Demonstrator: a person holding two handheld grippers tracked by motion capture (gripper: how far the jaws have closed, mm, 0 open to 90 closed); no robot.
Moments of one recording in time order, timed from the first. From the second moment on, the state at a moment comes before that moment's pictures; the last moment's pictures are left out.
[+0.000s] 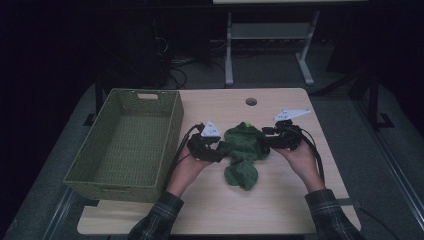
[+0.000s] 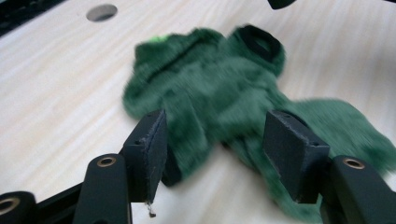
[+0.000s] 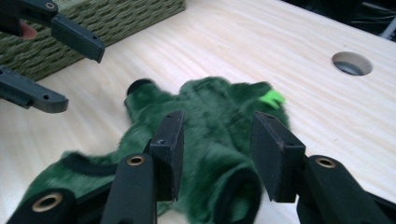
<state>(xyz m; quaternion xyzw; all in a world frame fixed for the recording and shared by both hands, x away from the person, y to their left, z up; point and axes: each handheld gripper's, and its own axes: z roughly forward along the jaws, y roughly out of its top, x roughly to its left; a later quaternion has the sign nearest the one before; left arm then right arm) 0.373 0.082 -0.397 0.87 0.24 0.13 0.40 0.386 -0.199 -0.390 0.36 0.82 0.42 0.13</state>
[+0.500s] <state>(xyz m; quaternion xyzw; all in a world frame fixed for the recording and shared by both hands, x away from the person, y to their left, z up) 0.459 0.067 -0.410 0.87 0.28 0.12 0.39 0.438 -0.207 -0.412 0.41 0.81 0.40 0.14</state>
